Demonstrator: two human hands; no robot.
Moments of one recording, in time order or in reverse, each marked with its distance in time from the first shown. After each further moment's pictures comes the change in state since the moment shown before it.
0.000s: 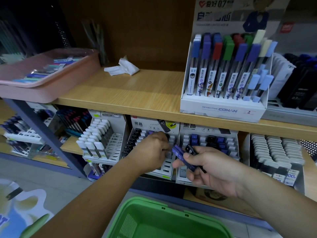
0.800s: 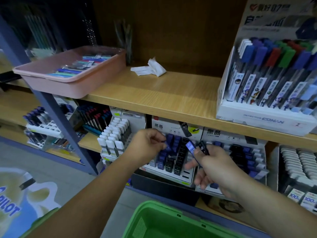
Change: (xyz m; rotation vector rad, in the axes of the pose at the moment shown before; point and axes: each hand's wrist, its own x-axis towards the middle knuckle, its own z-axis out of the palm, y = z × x) left_hand -0.034 -0.045 -0.043 -0.627 0.263 -0.553; right_hand 0.039 0.002 0.048 -0.218 0.236 -0.158
